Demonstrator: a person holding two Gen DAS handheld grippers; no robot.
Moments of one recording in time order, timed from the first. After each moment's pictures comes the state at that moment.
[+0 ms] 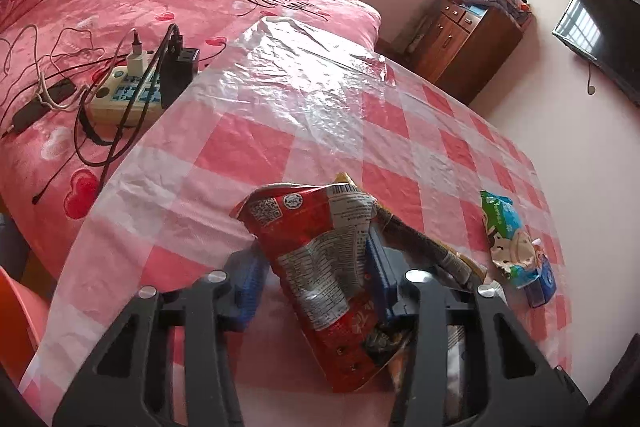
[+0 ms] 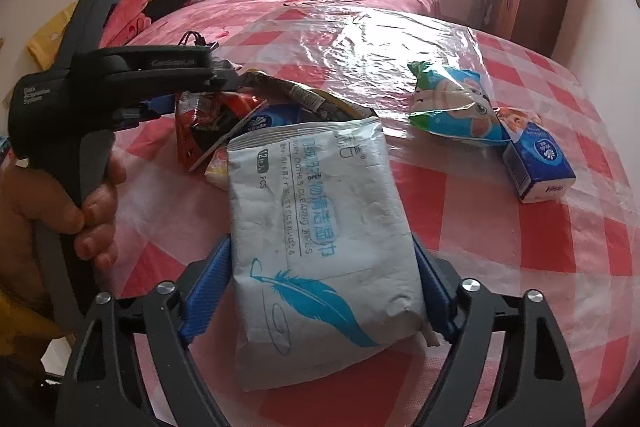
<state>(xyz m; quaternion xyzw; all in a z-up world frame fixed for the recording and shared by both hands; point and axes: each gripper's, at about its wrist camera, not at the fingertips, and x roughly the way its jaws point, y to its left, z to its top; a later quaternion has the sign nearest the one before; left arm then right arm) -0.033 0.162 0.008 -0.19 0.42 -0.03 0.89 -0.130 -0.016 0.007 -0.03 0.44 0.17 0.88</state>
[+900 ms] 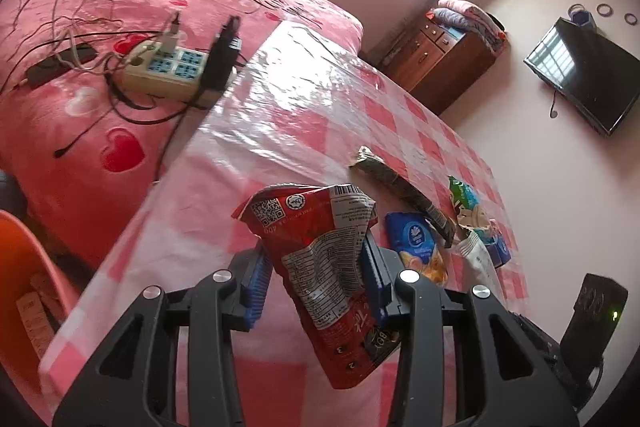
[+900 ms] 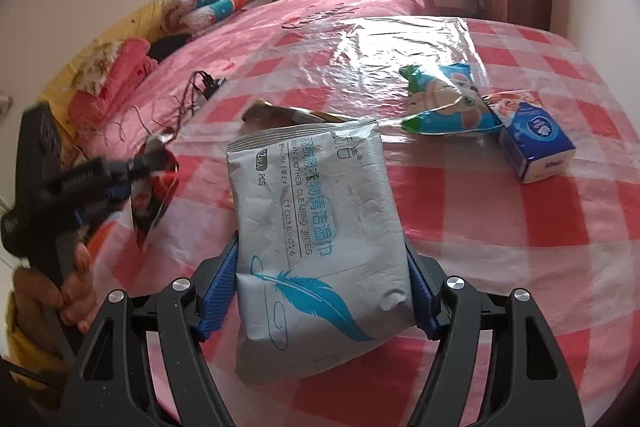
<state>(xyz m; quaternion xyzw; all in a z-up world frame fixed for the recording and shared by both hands) -0.107 0.229 0.012 -0.26 0.39 -0.08 0.88 -0.132 -0.035 0.021 0.08 0.43 0.20 0.88</state>
